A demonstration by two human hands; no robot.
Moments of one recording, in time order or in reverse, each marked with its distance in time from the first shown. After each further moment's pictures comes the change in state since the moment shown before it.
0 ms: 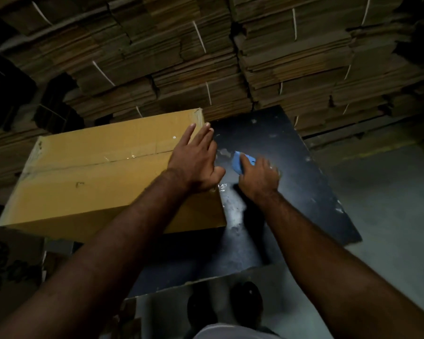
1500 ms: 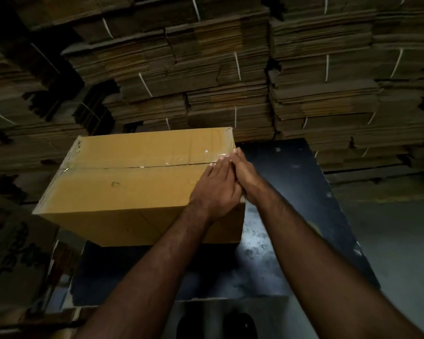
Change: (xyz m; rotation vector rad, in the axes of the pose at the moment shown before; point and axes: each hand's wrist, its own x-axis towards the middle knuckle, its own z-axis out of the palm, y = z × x) left_hand -0.039 0.005 0.024 -0.576 0.065 -0.212; right_hand 0.019 -0.109 -0.063 1.328 -0.405 0.024
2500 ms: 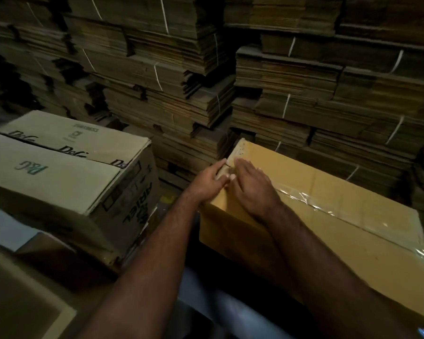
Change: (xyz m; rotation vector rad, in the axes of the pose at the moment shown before) left_hand -0.172 -0.357 -0.055 -0.960 0.278 -0.679; right_hand 0.012 -0.037 0.360 -1.311 -0.352 -0.660
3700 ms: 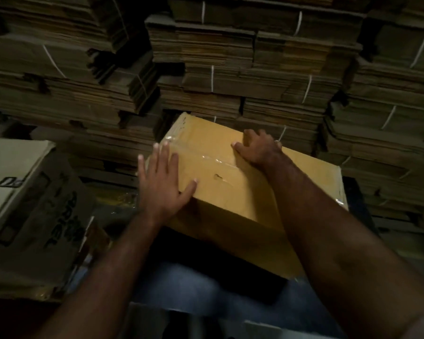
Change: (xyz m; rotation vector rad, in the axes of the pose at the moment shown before) left_hand -0.009 -0.001 0.066 0.850 0.272 0.400; right_hand -0.003 0.157 -0.063 -0.141 -0.013 0.631
